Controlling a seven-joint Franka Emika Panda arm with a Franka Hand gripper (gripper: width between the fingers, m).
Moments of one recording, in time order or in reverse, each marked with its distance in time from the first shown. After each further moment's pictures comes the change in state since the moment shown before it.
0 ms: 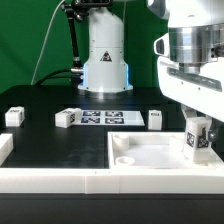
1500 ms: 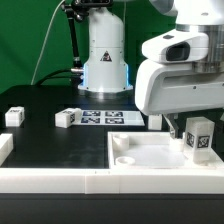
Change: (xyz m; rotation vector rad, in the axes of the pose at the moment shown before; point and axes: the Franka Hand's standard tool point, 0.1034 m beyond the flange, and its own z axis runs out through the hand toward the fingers) arm 0.004 -0.001 -0.002 -0.089 0.021 -1.415
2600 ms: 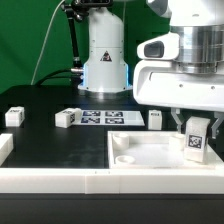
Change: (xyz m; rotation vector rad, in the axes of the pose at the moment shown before) arm -0.003 0.002 0.001 0.037 0.001 0.852
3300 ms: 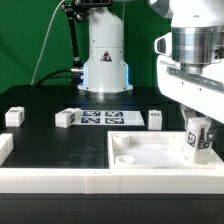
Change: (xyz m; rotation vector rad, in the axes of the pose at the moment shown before) arm -0.003 -0.003 0.001 0.005 -0.011 0.596
